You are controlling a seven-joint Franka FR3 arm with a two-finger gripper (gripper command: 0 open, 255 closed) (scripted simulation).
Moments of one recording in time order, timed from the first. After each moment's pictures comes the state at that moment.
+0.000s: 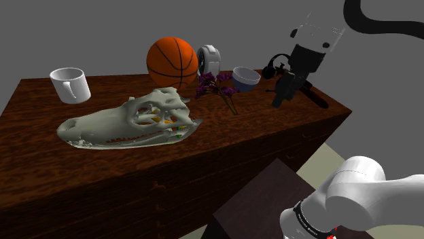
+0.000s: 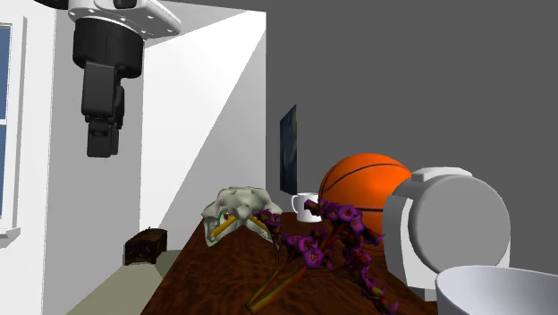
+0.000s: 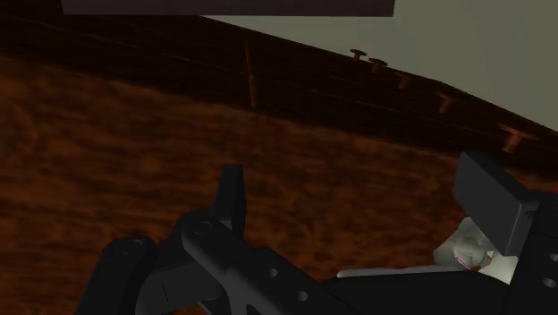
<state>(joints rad) 0.02 -0.79 0.03 -2.29 0.12 1.47 -0.01</state>
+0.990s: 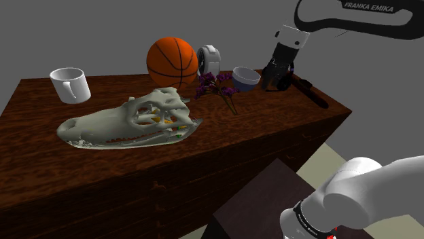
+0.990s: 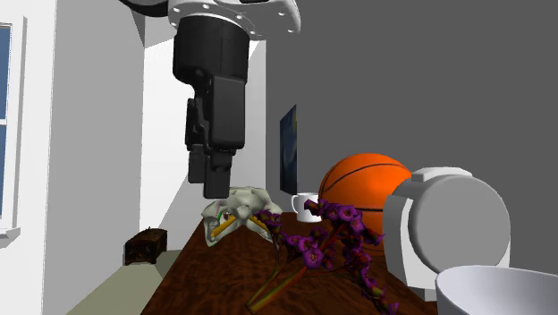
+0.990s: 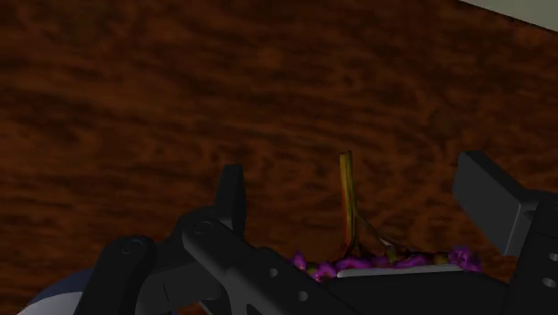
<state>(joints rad) -0.04 -0.44 -0.16 -2.14 0.02 1.66 -0.25</state>
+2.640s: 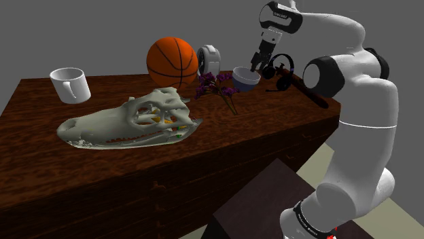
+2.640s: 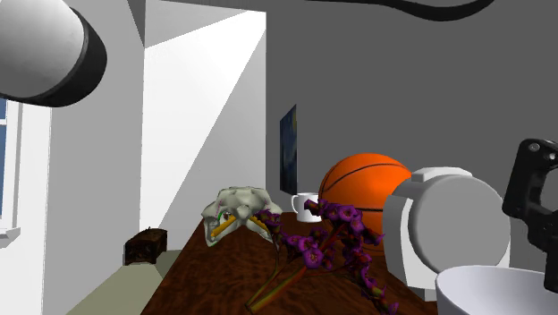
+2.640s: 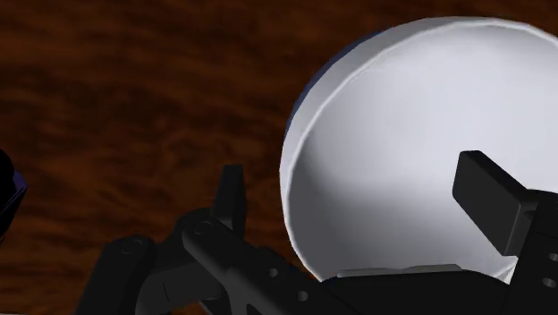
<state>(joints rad) -0.28 0.55 -0.35 -1.12 0.27 1.57 -0.64</state>
